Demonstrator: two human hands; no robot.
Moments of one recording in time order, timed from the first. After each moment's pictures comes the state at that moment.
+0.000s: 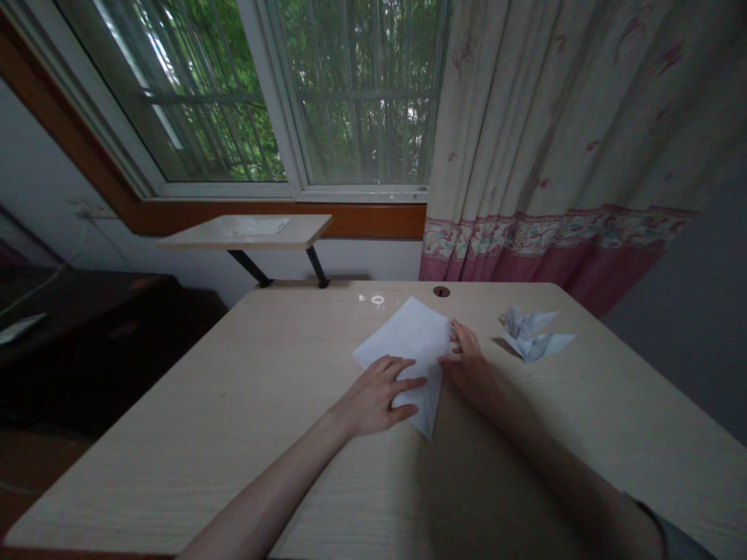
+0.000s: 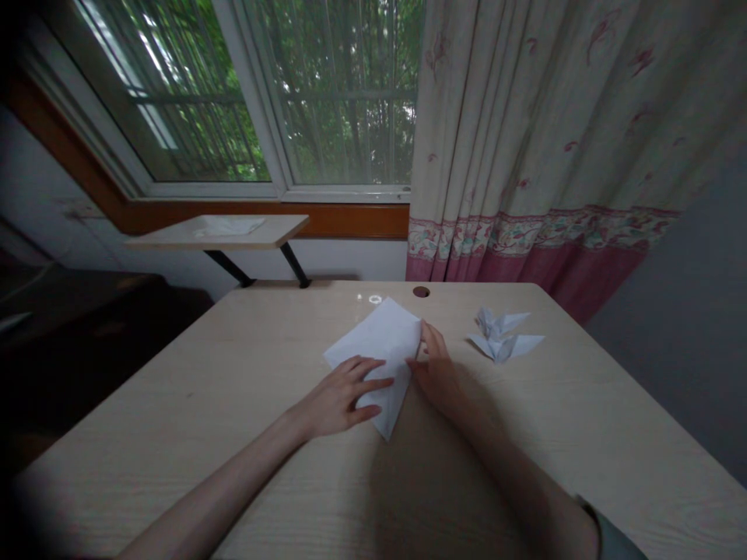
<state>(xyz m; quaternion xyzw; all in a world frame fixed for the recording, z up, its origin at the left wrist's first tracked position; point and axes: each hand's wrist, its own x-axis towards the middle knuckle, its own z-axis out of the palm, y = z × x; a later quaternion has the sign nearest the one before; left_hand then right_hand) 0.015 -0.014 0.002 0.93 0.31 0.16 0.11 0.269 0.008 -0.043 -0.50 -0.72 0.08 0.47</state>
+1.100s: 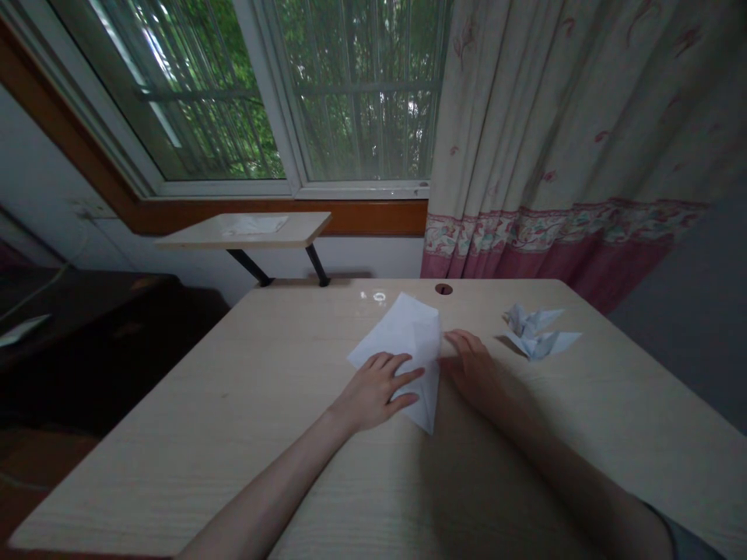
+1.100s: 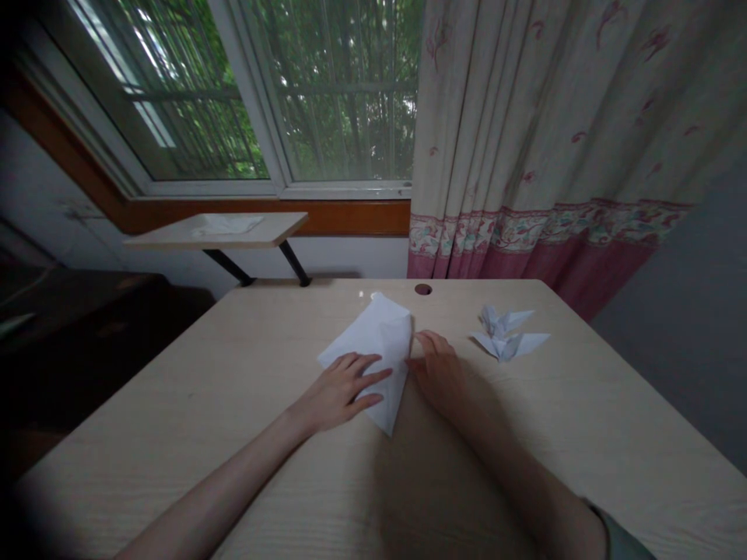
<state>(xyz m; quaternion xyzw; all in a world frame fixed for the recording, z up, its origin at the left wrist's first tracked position) 0.012 -0.011 0.003 0.93 0.33 0.12 0.05 0.270 -0.001 -0.037 -0.52 -0.78 -0.03 0.36</state>
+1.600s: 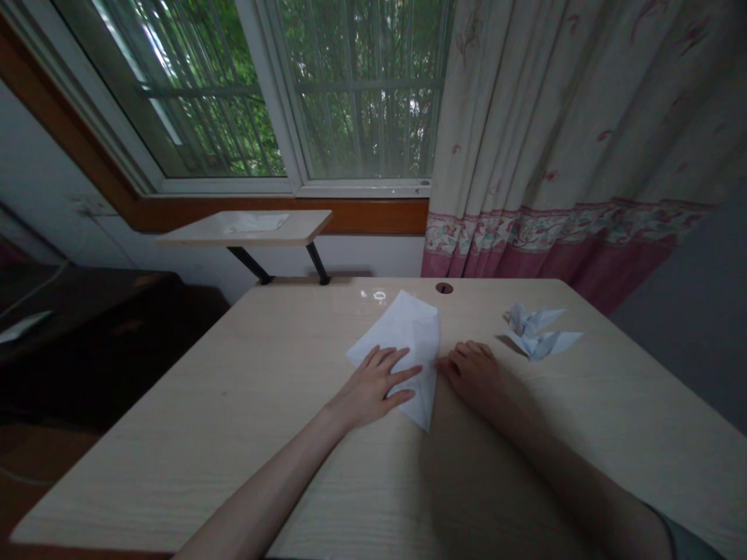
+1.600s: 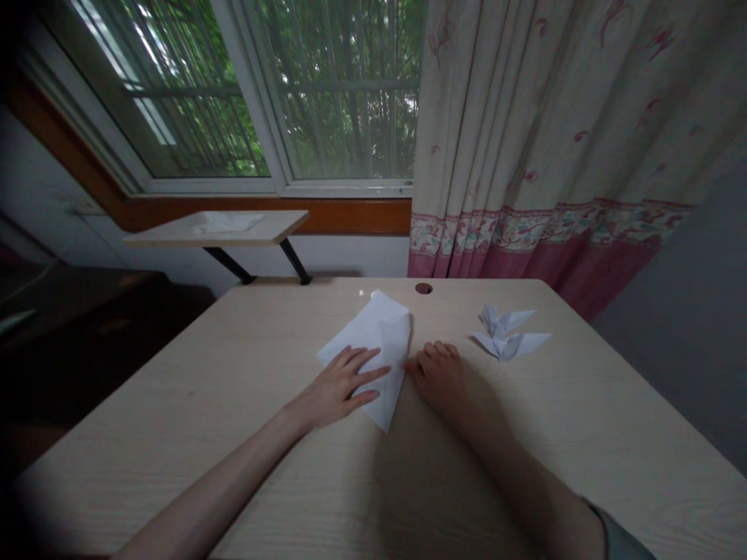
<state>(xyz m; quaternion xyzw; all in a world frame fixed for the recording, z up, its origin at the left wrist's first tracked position) 0.004 -0.006 -0.005 0.93 0.35 0.11 0.08 0.263 -0.011 -0.022 -0.55 -0.81 -0.12 0.19</state>
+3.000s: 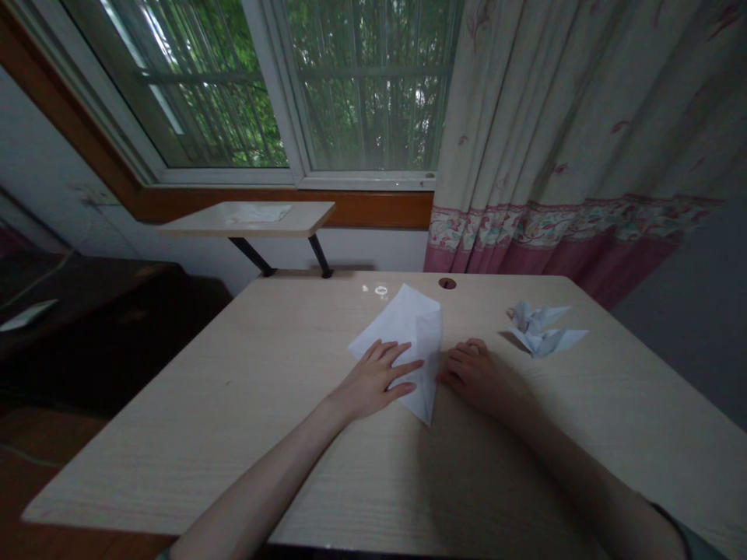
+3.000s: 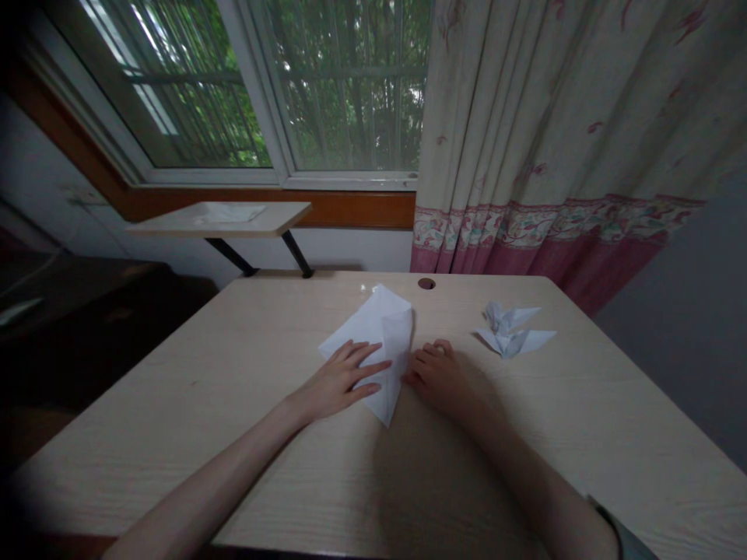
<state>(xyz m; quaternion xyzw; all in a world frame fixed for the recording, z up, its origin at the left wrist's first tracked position) 0.005 -0.007 -0.002 0.93 0.35 0.11 0.08 0.265 -0.021 0.001 -0.45 -0.88 -0.04 0.12</state>
